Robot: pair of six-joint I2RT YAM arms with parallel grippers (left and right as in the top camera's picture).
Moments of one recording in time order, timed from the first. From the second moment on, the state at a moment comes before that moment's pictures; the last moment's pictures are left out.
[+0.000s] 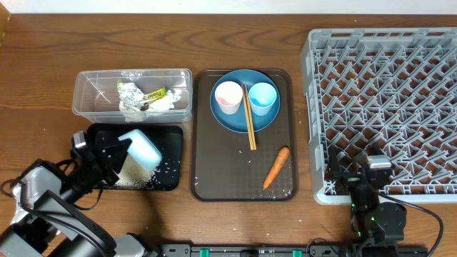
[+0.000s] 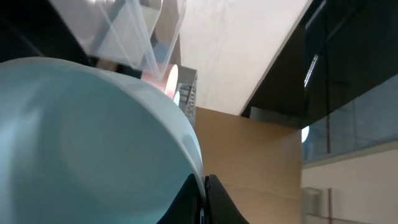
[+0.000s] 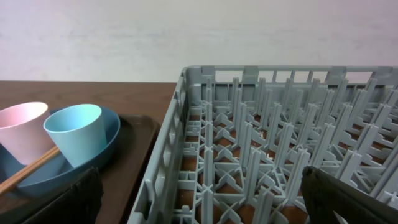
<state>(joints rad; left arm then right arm) 0.85 1.56 0.77 -1.18 1.45 0.19 0.06 0.01 0.01 -0.07 -0.03 0.04</state>
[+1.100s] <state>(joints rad) -0.22 0.99 0.98 -0.97 0.43 -0.50 0.06 0.01 0.01 -0.07 -0.03 0.04</state>
